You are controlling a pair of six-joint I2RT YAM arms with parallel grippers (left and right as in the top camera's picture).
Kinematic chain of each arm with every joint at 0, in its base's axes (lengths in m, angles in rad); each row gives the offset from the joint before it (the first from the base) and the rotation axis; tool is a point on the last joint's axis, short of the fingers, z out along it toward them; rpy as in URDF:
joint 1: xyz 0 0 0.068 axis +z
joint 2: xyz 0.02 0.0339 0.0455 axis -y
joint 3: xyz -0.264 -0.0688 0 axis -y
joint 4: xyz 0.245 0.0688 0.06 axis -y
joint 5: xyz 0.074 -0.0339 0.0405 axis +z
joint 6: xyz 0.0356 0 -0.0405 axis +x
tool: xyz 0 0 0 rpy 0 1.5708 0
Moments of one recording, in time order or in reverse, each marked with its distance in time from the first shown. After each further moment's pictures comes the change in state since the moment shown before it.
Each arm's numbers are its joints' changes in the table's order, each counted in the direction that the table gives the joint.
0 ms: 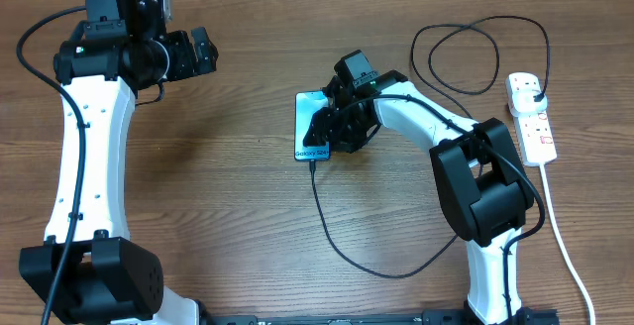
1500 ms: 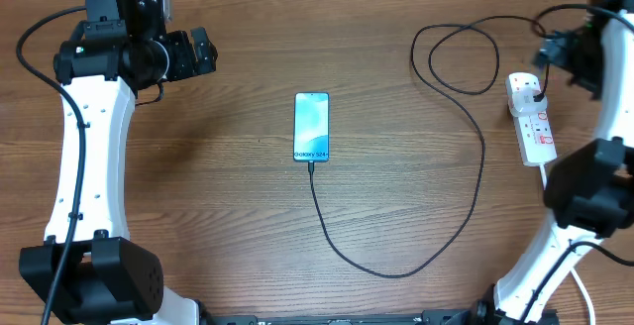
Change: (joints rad) left arm 0.000 0.000 0.000 0.000 0.007 0.000; right arm -0.801 0.010 0.713 -0.804 -0.729 -0.081
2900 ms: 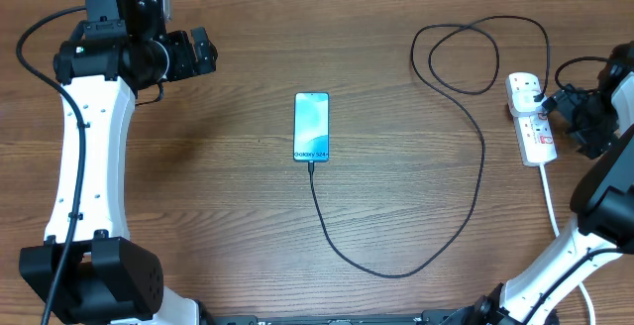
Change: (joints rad) left arm 0.000 0.000 0.000 0.000 0.000 0.000; right arm -0.186 0.008 -0.579 0.550 0.170 0.092
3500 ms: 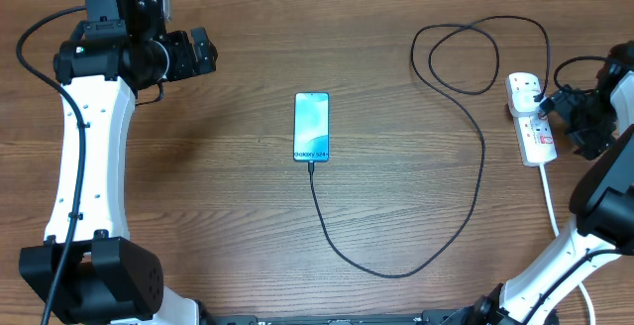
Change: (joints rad) left arm 0.000 0.000 0.000 0.000 0.000 0.000; right arm 0.017 0.011 -0.002 -0.055 0.006 0.002
